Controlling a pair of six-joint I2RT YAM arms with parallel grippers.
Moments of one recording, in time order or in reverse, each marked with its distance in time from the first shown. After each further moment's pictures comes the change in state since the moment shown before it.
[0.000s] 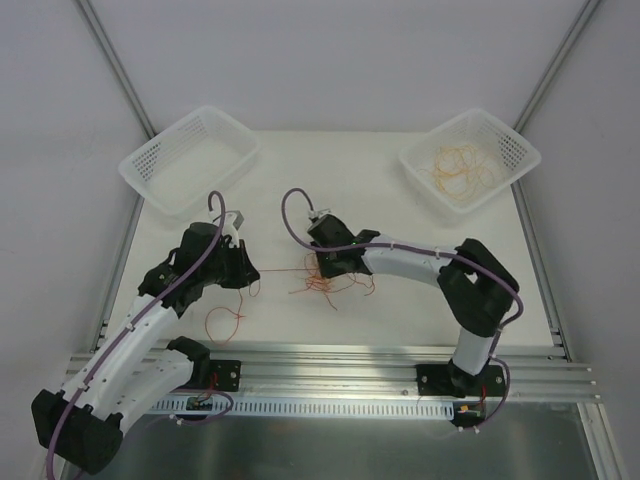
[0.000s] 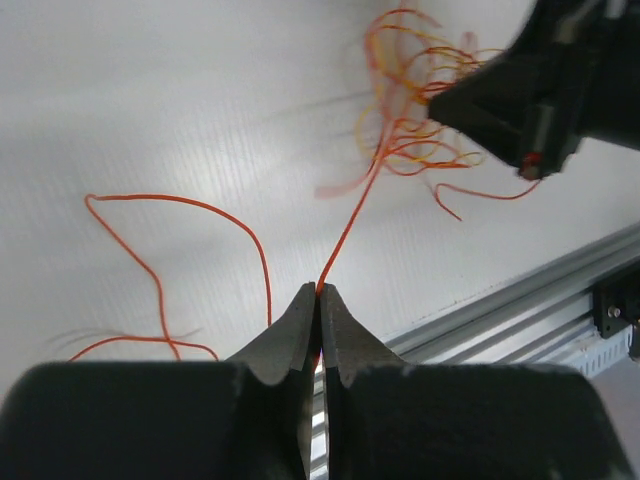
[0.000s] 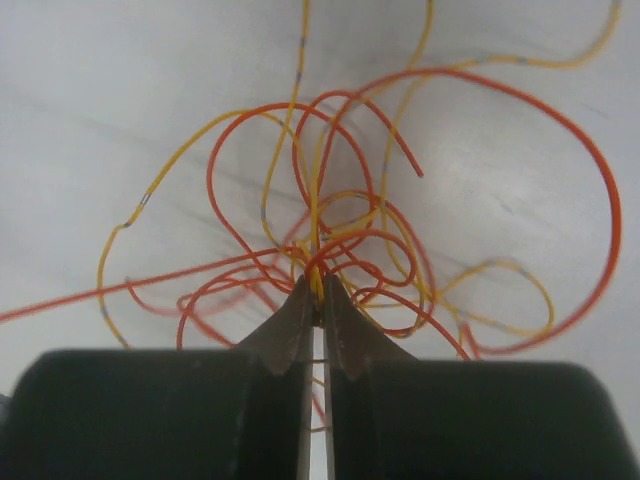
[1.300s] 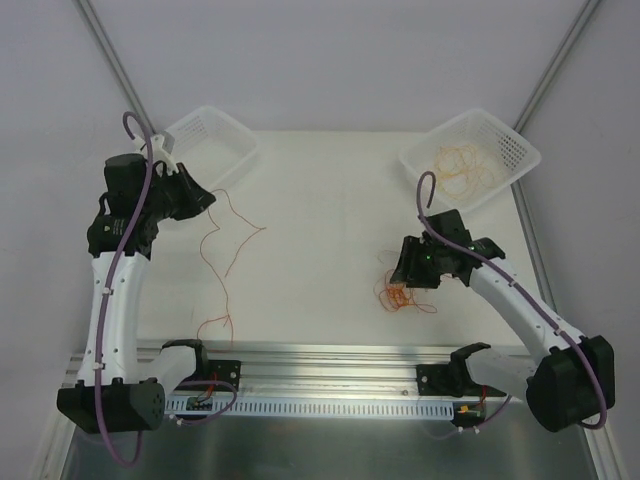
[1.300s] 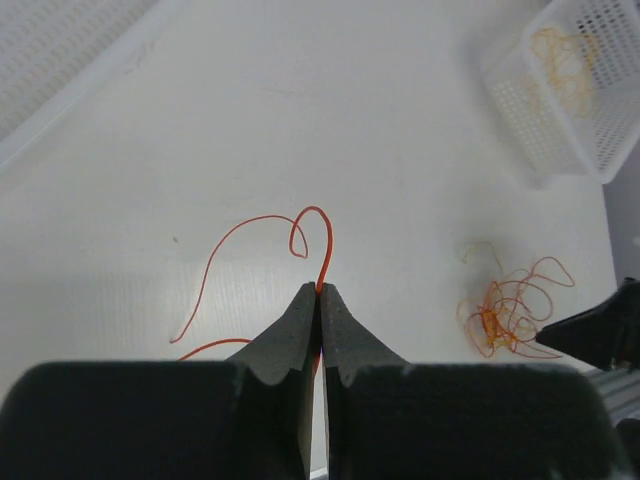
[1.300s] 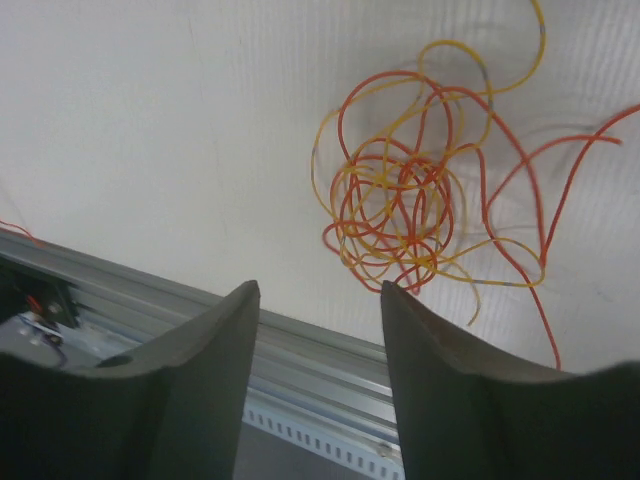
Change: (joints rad) left arm 0.488 0.230 0.525 -0.089 0.174 0.116; right arm -0.596 -0.745 -0.392 -0.393 -0.387 0.012
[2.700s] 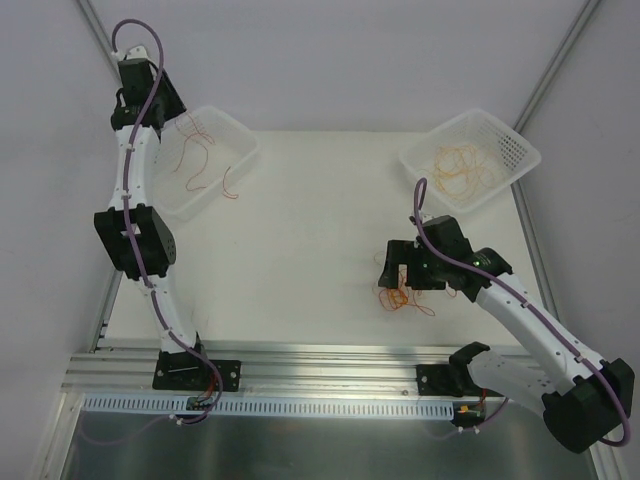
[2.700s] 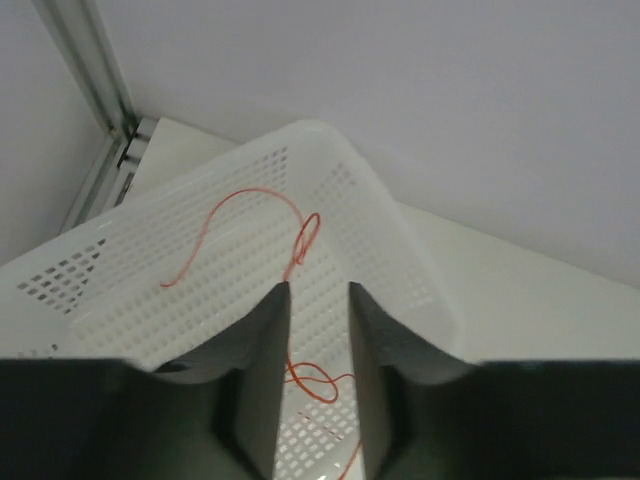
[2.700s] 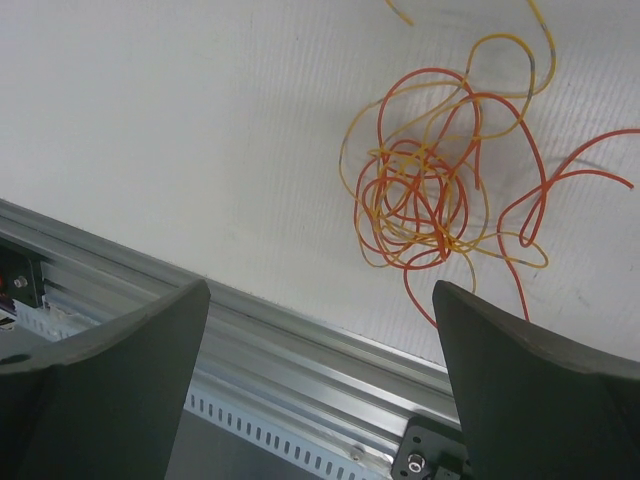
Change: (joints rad) left arm 0.071 0.970 0.957 0.219 -0.360 0.033; right arm 0.172 -0.108 0.015 -0.021 0.100 -0.045
